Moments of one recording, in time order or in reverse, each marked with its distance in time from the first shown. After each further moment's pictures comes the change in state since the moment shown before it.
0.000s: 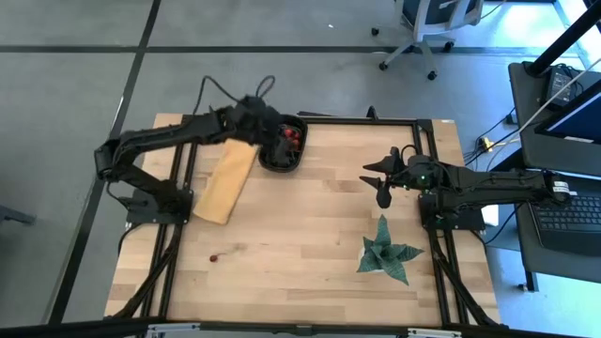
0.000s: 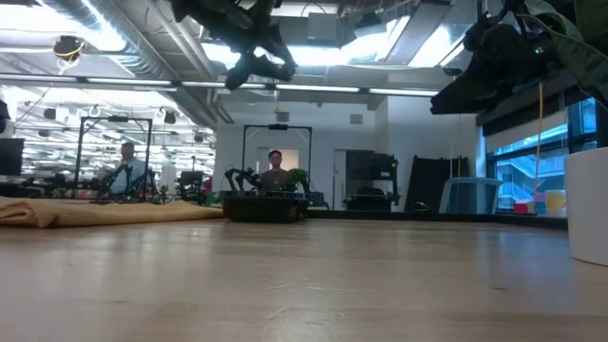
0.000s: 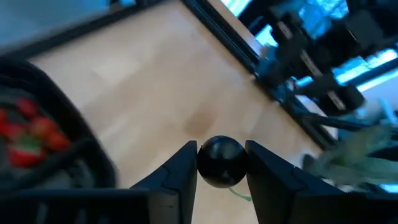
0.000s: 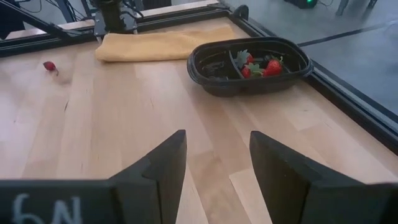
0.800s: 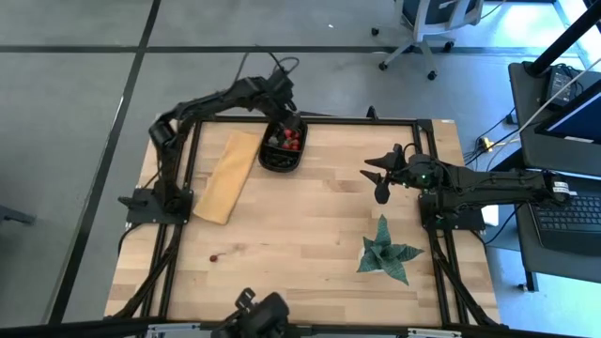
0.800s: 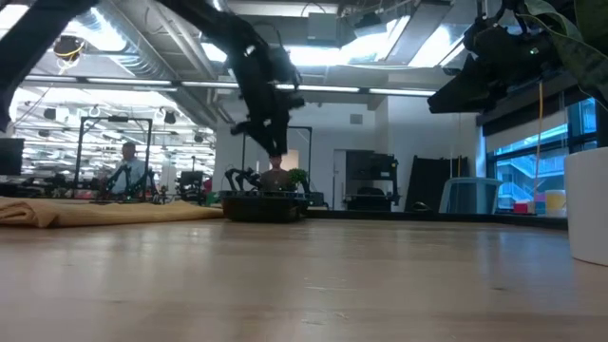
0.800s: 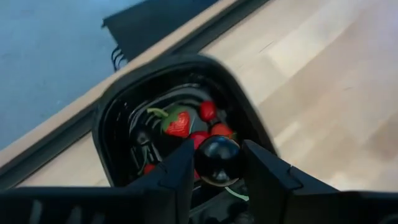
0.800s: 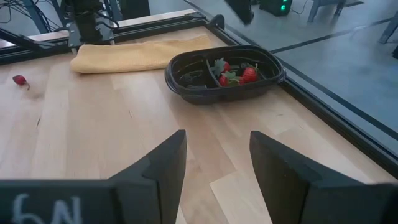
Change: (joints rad) left arm 0.262 0.520 0.484 -0.460 -0.162 0.284; right arm -0.008 0.000 0.000 0.023 0.084 0.007
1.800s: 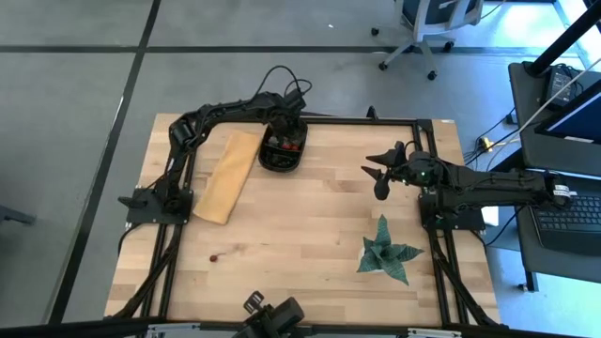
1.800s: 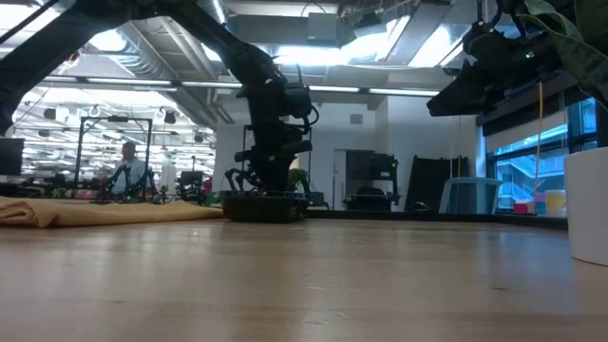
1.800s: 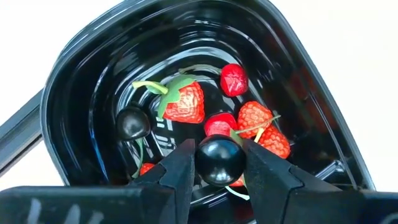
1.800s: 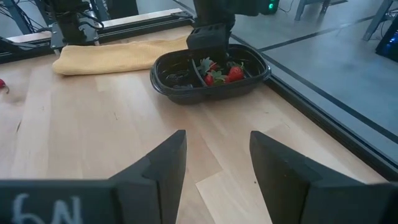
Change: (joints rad) left arm -0.061 0.184 0.001 -0.001 -0.125 0.025; right arm -0.051 0.000 0.000 -0.005 0.001 -0.008
